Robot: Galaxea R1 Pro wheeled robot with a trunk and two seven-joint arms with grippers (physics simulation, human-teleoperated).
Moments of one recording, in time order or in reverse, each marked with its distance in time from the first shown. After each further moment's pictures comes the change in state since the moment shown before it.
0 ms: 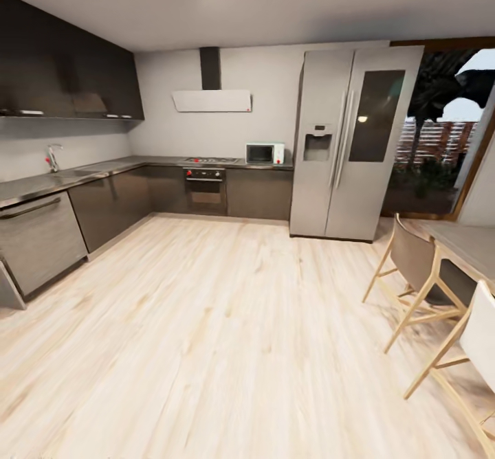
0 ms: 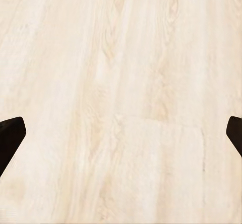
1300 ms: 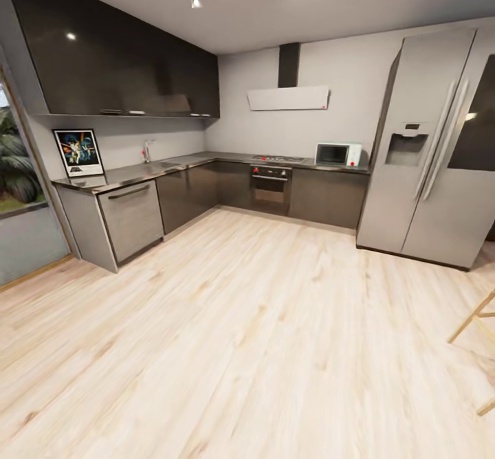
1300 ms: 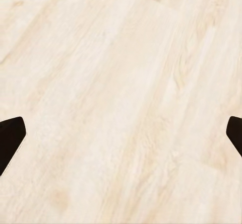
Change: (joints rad) left arm 0.000 -0.002 -0.001 0.036 0.003 0.000 0.000; right arm 0.000 0.012 0.001 0.023 -0.003 0.000 0.004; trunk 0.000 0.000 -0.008
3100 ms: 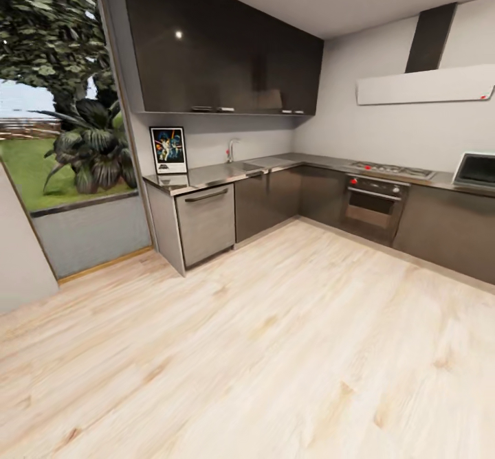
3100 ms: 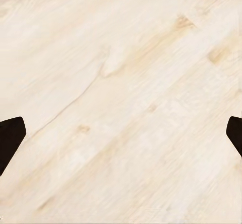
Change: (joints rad) left arm 0.000 0.001 0.002 -0.003 0.001 -0.001 -0.001; right arm 0.000 0.001 0.003 0.004 0.004 -0.004 -0.003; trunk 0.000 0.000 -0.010
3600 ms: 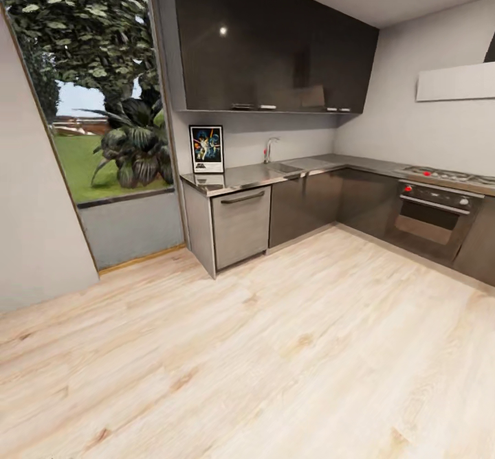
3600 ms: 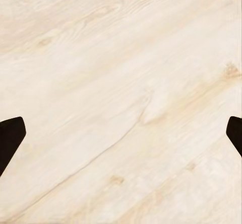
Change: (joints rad) left arm 0.000 0.000 0.009 0.001 0.000 0.000 -0.001; right arm 0.000 0.000 0.000 0.001 0.000 0.000 0.000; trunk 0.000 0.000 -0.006
